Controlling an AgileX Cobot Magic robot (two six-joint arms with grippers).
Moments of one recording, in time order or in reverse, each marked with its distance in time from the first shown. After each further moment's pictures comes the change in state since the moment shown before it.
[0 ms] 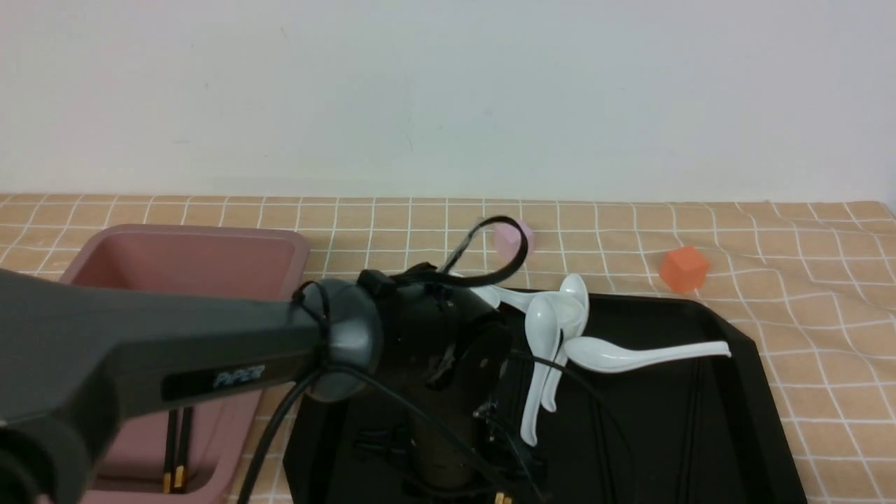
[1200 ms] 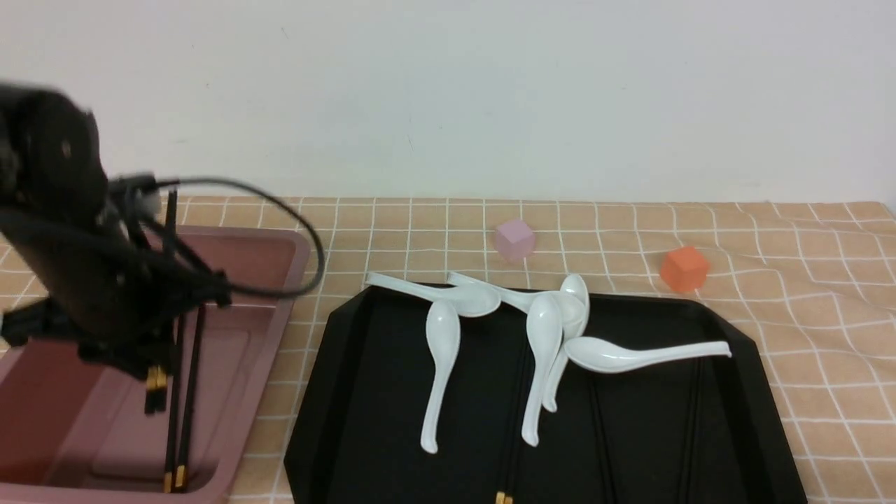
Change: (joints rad) right arm 0.000 0.000 0.000 0.000 0.000 0.000; left arm 0.652 -0.353 0.166 0.048 0.087 0.181
